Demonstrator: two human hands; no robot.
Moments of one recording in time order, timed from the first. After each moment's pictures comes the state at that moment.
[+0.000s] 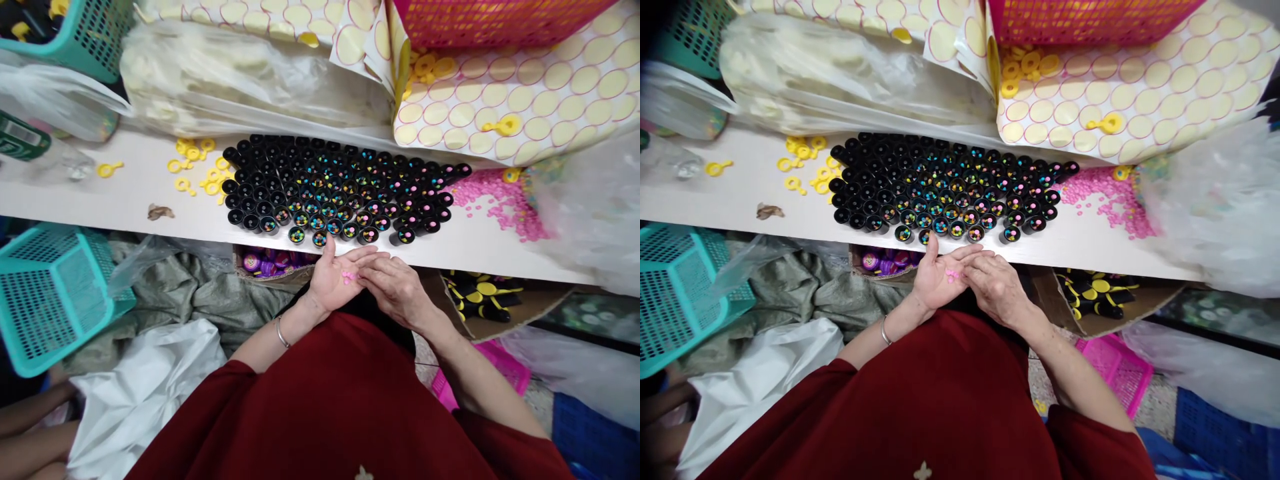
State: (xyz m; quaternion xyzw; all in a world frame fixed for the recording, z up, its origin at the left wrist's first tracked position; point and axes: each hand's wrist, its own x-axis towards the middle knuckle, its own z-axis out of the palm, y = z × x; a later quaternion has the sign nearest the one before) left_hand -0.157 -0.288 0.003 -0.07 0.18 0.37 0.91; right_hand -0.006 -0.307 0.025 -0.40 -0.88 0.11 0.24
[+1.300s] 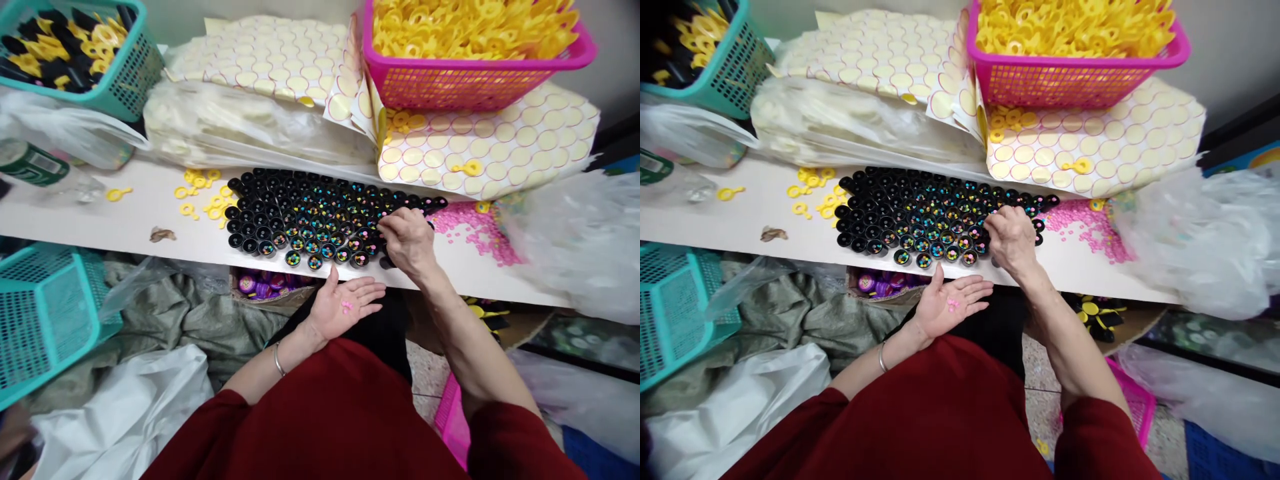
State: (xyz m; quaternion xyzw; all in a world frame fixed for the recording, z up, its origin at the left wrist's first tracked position) left_hand -0.150 -0.299 -0.003 -0.05 0.16 0.35 0.92; right_hand 0.018 -0.199 0.034 -0.57 -0.78 -0.01 0.25
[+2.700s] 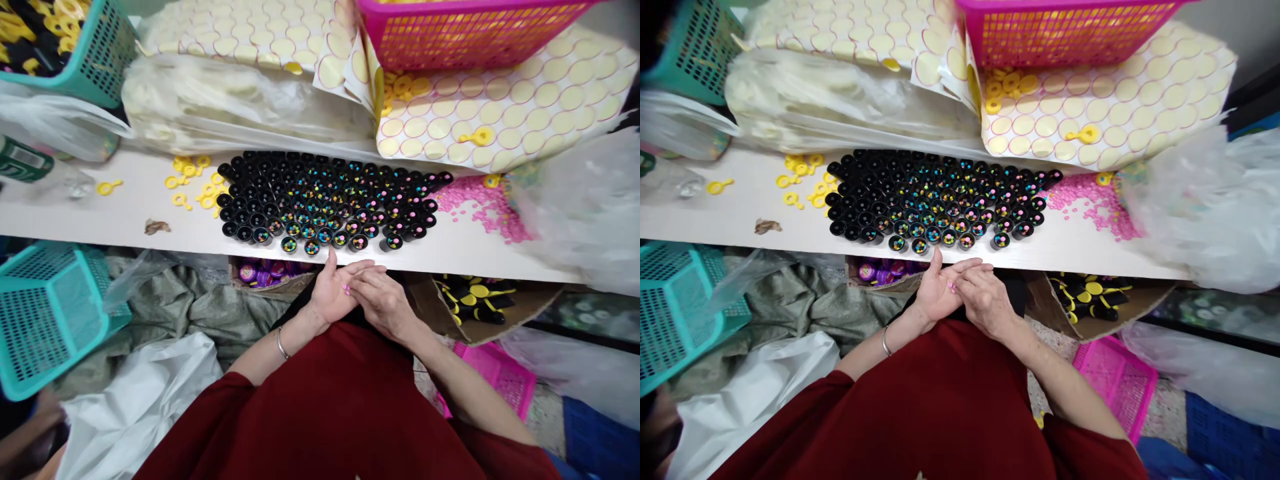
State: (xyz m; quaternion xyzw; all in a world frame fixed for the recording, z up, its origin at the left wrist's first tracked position) left_hand -0.146 -0.296 -0.002 -0.07 0.19 0.35 0.92; right_hand -0.013 -0.324 0.013 -0.43 -0.85 0.13 0.26
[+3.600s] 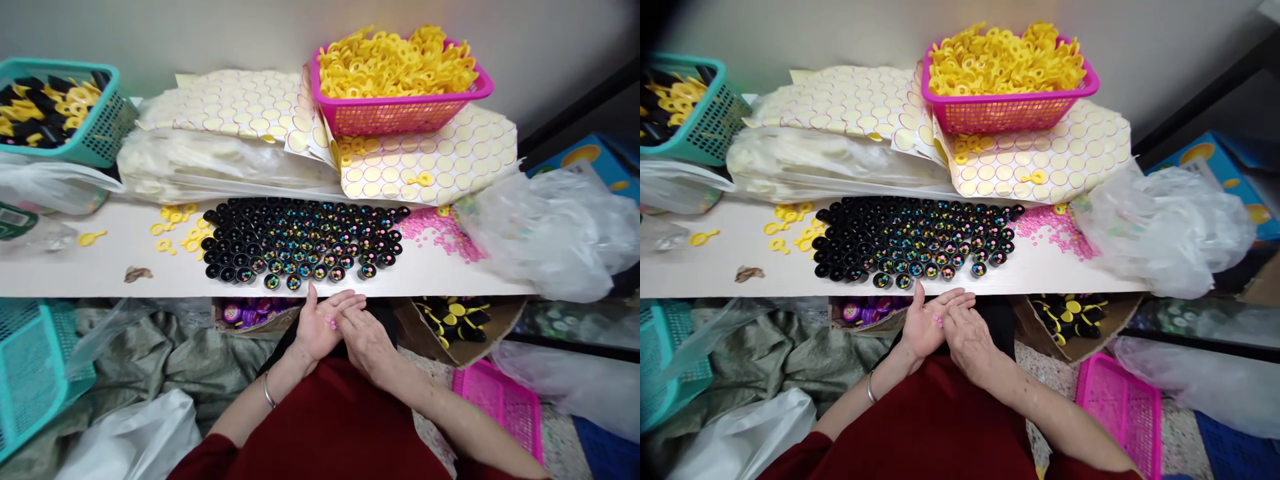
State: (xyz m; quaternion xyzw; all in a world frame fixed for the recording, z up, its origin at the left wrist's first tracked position) left_hand -0.143 -0.299 -0.007 -0.06 0.18 0.36 0.91; right_hand -0.019 -0.345 0.006 -0.48 -0.86 0.05 0.19
